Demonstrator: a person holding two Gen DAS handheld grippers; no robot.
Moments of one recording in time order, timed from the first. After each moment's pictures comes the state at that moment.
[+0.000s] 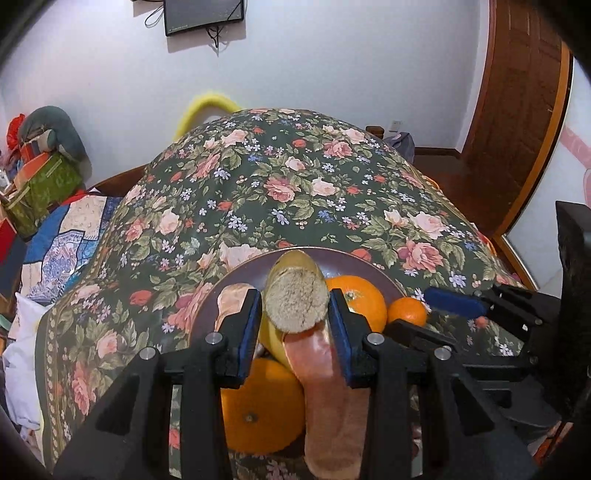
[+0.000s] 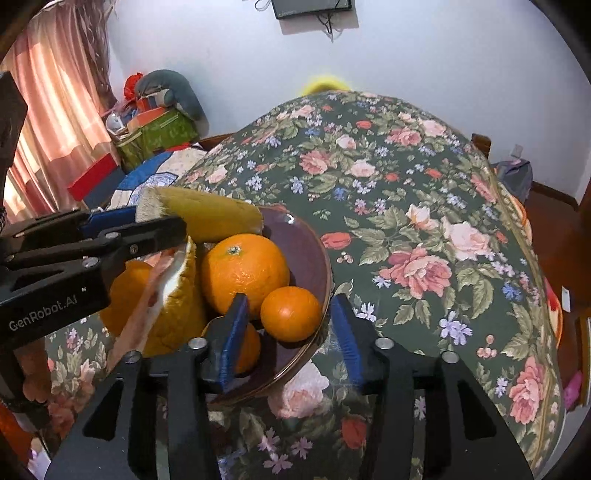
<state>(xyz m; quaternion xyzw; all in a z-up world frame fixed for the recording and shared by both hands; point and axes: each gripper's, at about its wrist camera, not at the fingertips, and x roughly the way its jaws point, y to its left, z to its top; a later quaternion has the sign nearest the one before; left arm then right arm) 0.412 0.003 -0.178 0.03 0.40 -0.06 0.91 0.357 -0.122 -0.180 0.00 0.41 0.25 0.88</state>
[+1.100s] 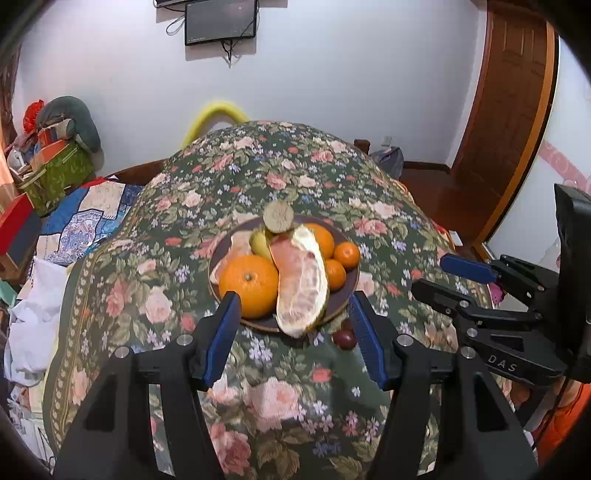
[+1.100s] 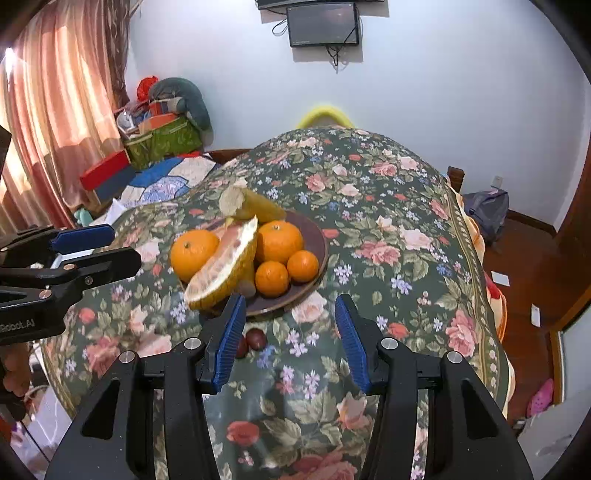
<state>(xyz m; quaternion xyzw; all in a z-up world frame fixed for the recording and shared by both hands) 0.276 0.001 -0.131 0.00 0.39 -0.06 0.92 0.260 -0.147 -0.126 -0.04 0.37 0.24 0.90</state>
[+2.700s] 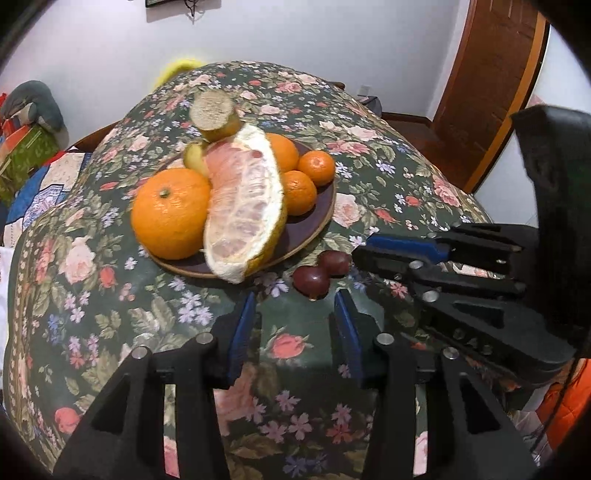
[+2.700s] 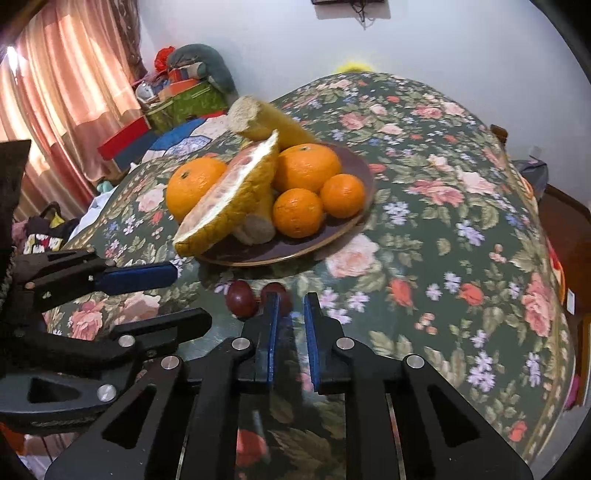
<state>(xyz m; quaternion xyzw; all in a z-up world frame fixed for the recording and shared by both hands) 0.297 -0.032 -0.219 0.02 0.46 -0.12 0.88 0.272 -0.133 -0.188 -0.03 0.43 0.29 0.85</state>
